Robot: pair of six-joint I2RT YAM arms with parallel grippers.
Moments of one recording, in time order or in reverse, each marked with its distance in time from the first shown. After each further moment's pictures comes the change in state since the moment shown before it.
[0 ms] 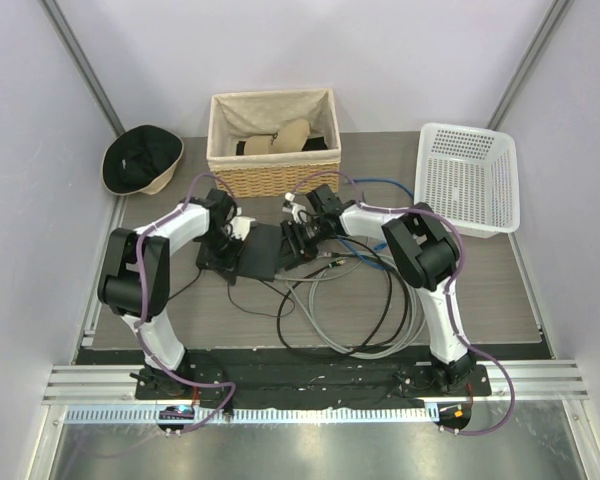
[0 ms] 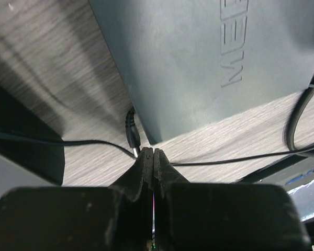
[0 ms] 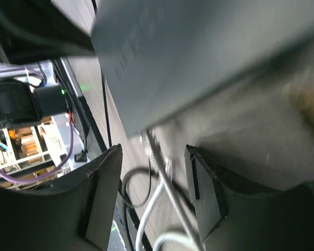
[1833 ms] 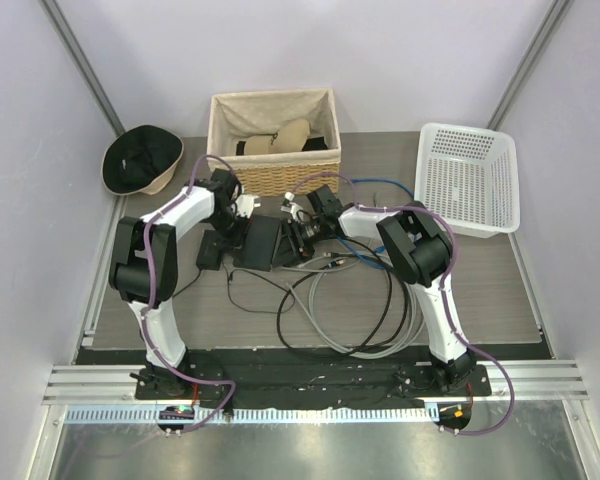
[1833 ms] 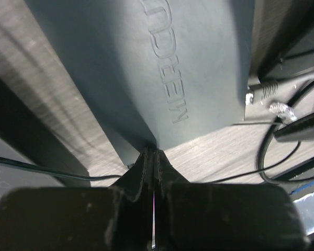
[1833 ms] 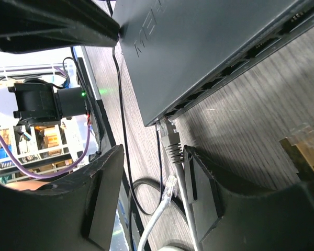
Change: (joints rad) left arm 0.000 0.100 0.193 0.003 0.018 -0.064; right arm -0.010 0.083 0.045 0.115 -0.116 0.066
